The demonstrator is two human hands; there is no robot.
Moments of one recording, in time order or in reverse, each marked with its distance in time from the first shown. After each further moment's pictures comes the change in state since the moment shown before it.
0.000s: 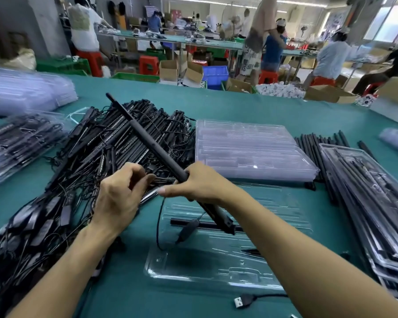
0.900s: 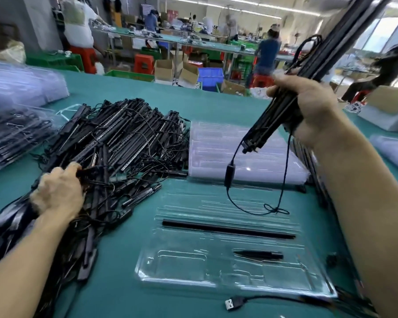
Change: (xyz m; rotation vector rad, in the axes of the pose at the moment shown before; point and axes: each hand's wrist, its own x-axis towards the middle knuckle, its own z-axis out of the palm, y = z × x) left_hand -0.004 -0.108 -0.027 0.825 -0.131 -0.610; right_hand -0.055 -0.013 -0.162 0.876 0.729 -0.132
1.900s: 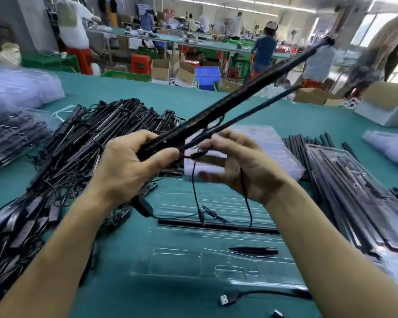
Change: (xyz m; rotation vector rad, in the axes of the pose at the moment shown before) left_hand -0.052 0.131 -0.139 -1.138 -0.308 0.516; right_hand -0.061 0.078 0.019 0.263 -0.613 0.298
